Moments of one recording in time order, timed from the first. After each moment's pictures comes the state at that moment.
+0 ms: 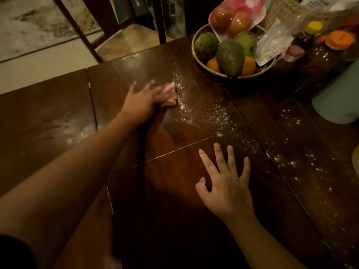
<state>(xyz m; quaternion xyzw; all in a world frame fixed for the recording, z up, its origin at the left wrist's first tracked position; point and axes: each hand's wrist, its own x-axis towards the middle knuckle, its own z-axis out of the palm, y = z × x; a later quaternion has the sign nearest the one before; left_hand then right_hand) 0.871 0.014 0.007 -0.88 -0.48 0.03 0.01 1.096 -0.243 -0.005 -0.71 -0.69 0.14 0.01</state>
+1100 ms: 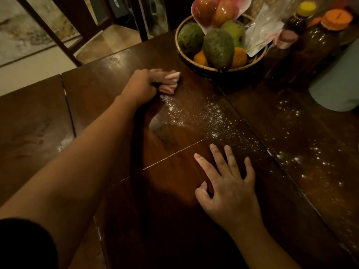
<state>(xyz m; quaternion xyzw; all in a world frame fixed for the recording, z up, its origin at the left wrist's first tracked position) 0.915 0.080 -0.004 -0.86 -0.45 -0.15 -0.21 1.095 -0.243 -0.008 -0.73 -0.68 0.11 0.03</state>
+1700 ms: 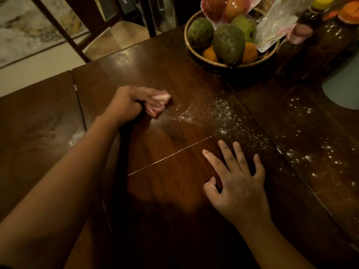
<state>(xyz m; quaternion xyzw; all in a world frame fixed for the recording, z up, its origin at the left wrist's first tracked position) 0.858 0.009 0.017 -0.79 -0.48 -0.19 -0.33 1.097 -0.241 -0.008 -0.73 -0.68 0.11 0.03</state>
